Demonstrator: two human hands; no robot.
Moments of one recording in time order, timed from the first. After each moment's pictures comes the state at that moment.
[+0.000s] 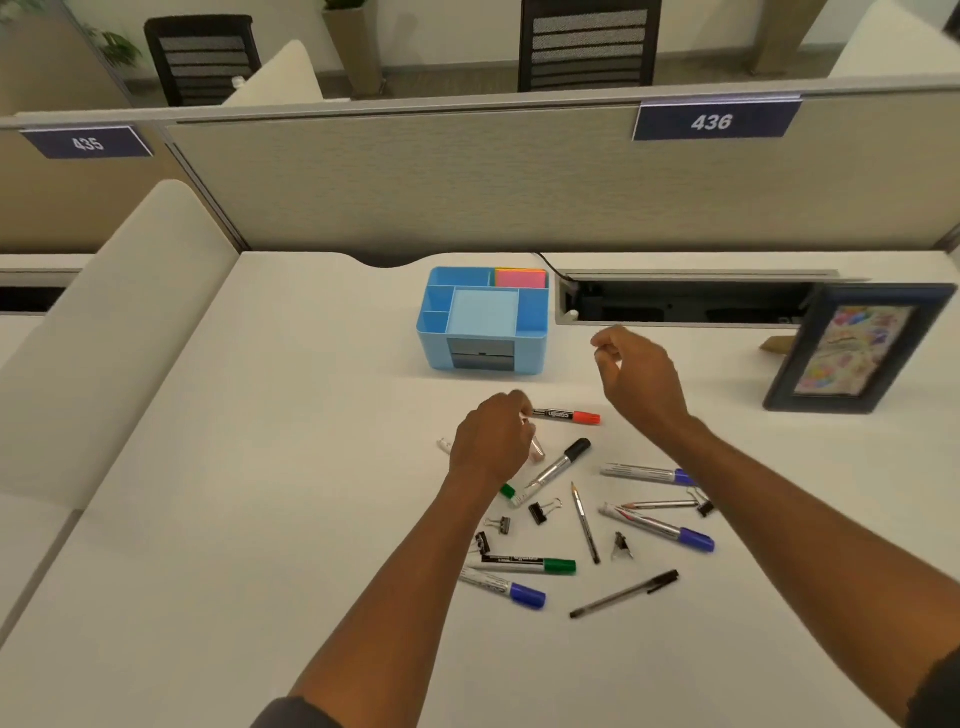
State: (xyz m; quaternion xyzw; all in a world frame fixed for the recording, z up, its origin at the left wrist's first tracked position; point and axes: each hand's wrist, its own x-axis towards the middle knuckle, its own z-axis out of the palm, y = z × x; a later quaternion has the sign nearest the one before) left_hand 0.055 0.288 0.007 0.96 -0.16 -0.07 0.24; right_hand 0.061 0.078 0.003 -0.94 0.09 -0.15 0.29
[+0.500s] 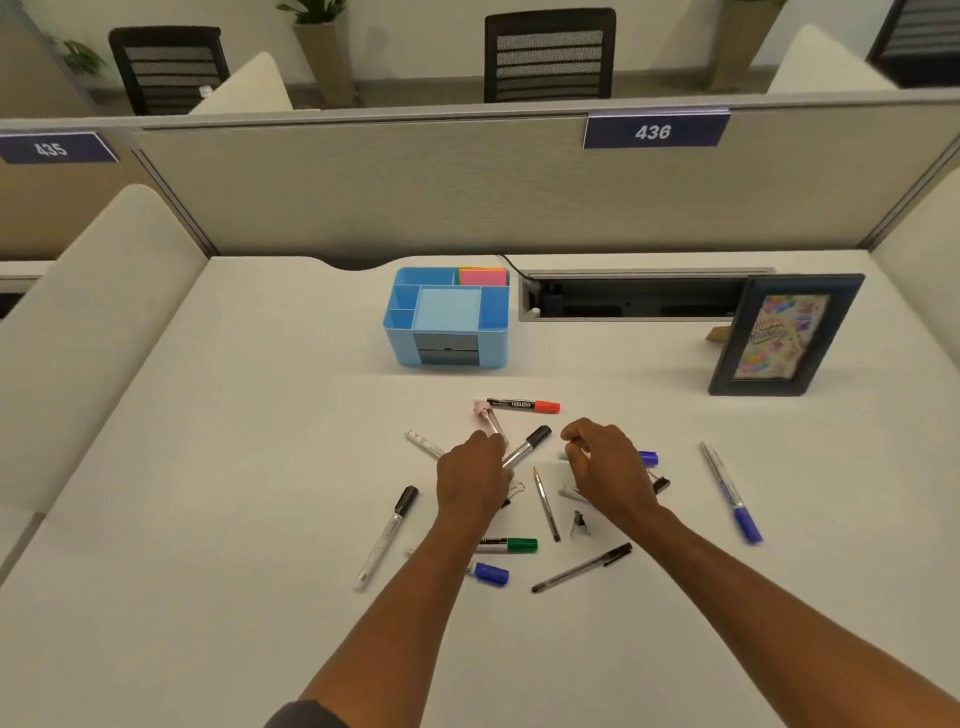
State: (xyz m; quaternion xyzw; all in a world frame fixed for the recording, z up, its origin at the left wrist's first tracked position) left_hand 0.000 0.278 -0.030 0.98 -0.17 -0.05 0.10; right_hand -0.052 0.093 -0.046 -0.94 0.11 -0.06 0.31
